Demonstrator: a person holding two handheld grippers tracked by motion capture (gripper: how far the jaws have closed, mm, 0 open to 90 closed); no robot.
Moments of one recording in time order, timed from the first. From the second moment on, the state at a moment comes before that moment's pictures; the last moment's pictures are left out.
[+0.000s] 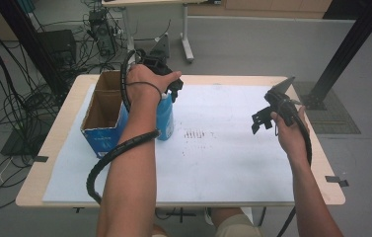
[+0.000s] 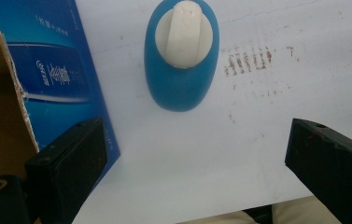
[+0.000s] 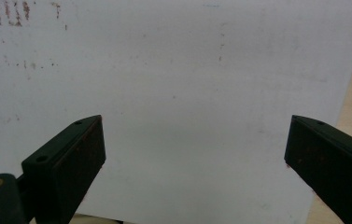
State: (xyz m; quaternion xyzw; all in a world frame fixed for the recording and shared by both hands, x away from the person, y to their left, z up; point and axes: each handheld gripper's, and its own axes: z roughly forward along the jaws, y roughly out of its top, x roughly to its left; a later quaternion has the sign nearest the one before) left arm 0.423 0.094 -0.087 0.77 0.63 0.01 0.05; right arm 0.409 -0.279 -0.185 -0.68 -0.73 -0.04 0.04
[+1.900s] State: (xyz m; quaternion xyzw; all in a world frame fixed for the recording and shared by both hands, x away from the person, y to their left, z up) left arm 0.479 0.077 -0.094 0.80 0.60 0.02 0.03; right arm 0.406 -0.295 -0.180 -0.69 -0.72 -0.04 0.03
